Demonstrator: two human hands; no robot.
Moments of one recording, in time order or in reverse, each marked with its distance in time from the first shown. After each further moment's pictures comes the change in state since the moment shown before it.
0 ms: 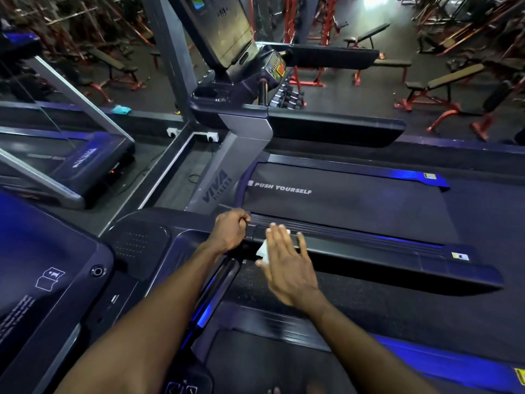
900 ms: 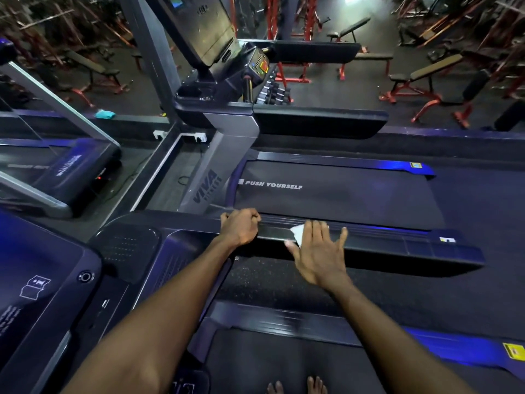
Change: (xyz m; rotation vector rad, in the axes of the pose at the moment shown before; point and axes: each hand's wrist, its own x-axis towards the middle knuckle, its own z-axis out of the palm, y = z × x) left_hand 0.008 0.039 0.026 0.185 -0.166 -0.050; right_hand -0.012 0.059 -0.026 -0.048 -0.191 0.398
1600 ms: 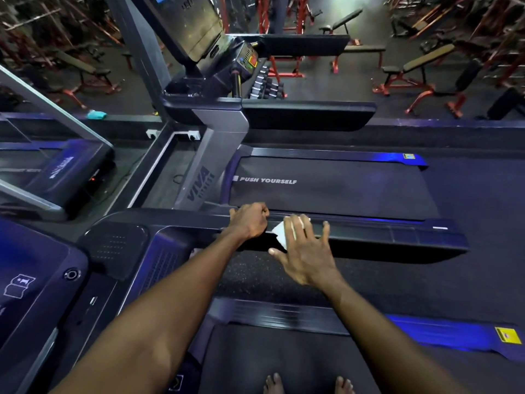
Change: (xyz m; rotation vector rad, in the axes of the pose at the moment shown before) left_hand -0.008 0.053 0.009 0.055 -0.068 0.001; right_hand -0.019 0.005 0.001 -0.065 -0.032 -0.171
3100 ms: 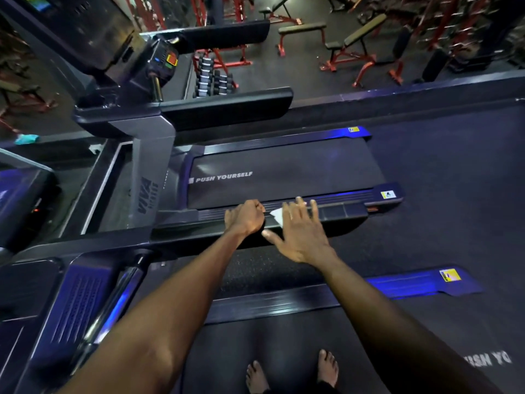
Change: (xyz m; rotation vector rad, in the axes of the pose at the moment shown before) left_hand -0.004 0.166 0.074 -0.009 -0.038 0.011; right_hand -0.047 0.159 -0.006 0.106 0.011 0.148
